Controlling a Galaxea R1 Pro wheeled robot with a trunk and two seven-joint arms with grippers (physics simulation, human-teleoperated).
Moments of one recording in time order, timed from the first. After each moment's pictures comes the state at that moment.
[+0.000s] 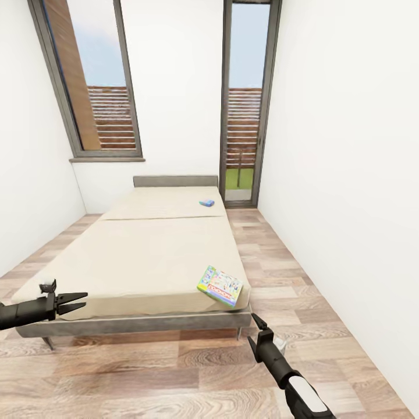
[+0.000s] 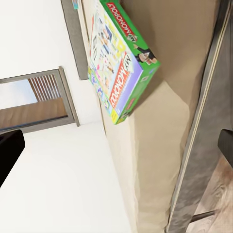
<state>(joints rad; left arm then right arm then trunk) -1.01 0.63 0.20 0.01 -0.10 0.48 -1.57 -0.42 0.06 -0.10 -0.51 -1.35 0.33 0.51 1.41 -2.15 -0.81</state>
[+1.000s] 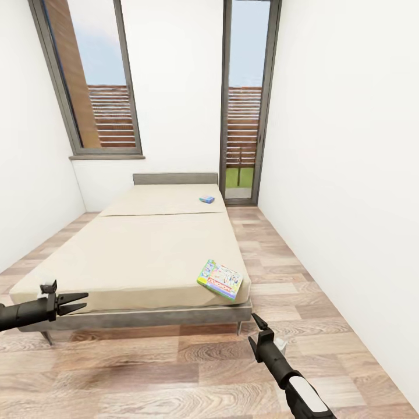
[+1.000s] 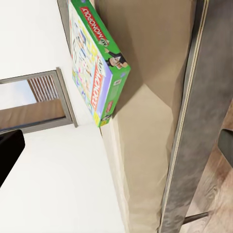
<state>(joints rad) -1.00 0.63 0.20 0.01 -0.09 0.49 -1.57 -0.42 0.06 -0.10 -0.51 -1.35 0.33 0.51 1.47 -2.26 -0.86</state>
